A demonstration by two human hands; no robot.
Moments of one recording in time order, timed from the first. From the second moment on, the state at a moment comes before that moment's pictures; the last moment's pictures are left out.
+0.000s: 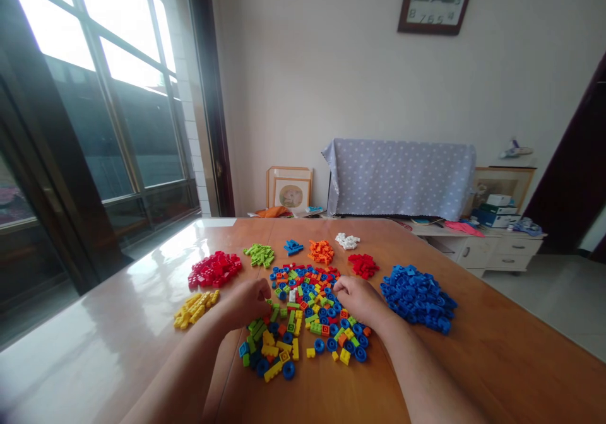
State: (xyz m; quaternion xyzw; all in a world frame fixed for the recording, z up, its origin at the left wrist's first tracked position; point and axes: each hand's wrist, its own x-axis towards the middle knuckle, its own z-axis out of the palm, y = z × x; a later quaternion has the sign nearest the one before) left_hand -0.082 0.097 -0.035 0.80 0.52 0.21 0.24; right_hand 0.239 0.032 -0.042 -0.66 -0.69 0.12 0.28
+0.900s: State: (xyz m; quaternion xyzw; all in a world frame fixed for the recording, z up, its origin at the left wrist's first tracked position) left_hand -0.055 0.075 -0.020 0.86 0.41 0.22 0.20; right_hand 0.232 0.028 -0.040 -0.65 -0.69 0.13 0.29
